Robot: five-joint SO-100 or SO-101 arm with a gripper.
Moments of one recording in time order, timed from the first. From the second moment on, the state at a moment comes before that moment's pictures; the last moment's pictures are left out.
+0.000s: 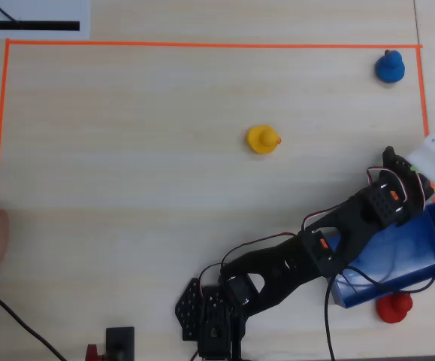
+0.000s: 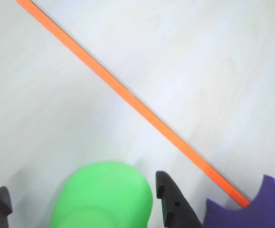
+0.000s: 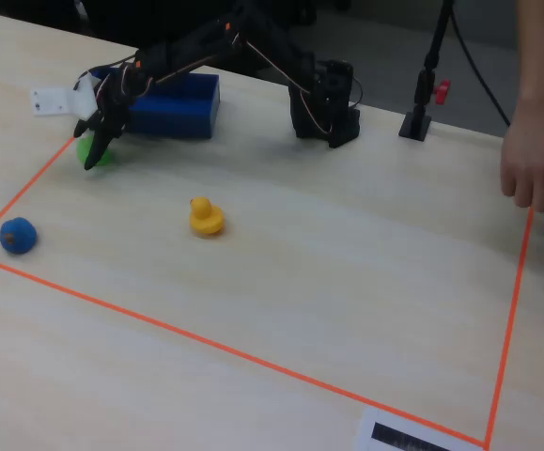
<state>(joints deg) 64.4 51.6 68.9 19.5 -104.2</state>
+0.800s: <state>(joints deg) 64.5 50.4 70.0 21.6 -107.6</state>
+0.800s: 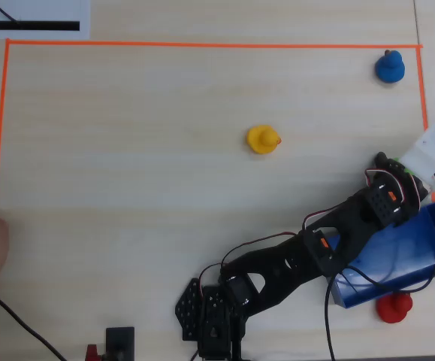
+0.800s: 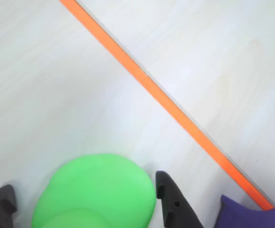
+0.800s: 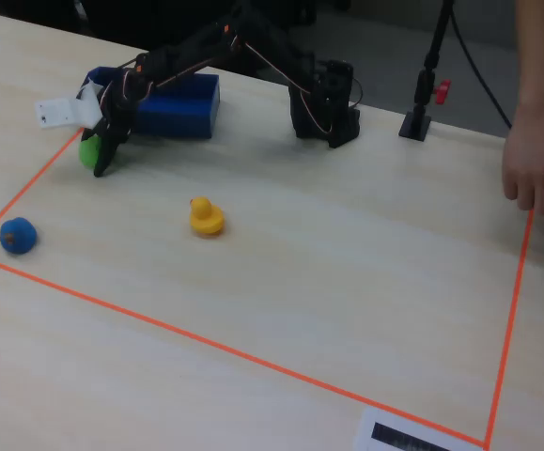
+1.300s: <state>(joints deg) 64.1 50.9 70.0 23.5 -108.9</state>
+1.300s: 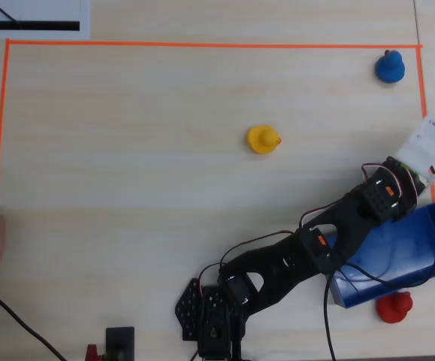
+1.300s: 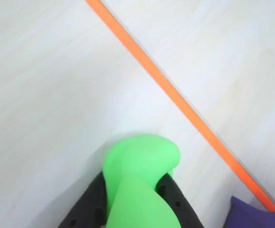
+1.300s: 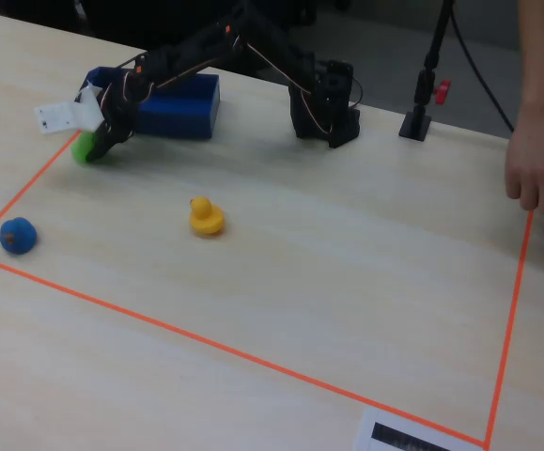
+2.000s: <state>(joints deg) 64.4 73.5 69.8 40.3 -101.8</state>
